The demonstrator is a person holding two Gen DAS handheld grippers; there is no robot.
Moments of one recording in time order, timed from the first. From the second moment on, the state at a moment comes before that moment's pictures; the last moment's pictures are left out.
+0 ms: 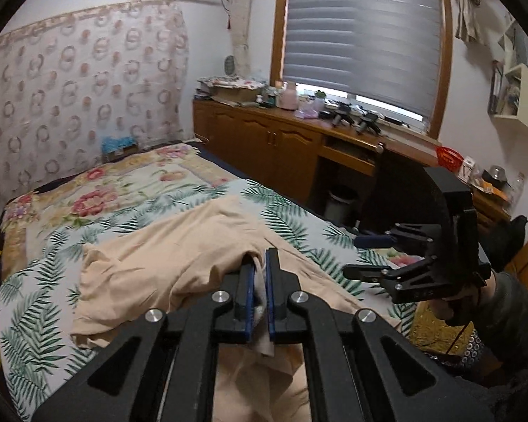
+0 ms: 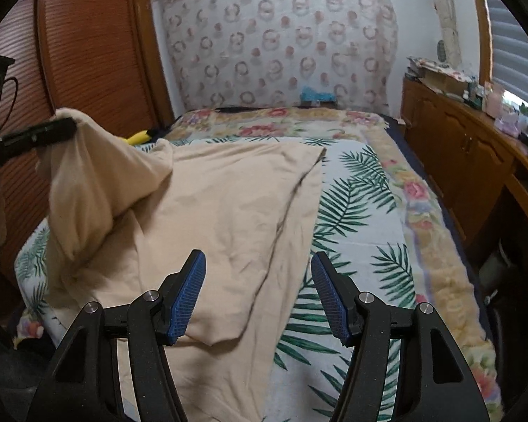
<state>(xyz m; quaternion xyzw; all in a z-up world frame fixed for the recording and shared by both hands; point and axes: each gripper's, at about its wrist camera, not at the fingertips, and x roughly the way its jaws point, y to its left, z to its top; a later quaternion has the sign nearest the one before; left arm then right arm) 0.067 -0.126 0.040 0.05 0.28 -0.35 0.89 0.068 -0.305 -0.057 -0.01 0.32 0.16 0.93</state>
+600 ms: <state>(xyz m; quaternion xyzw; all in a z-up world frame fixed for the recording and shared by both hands) 0.055 -0.129 0.031 0.05 0.28 -0.34 0.90 0.064 -0.303 -0.056 0.00 0.32 0.17 0.93</state>
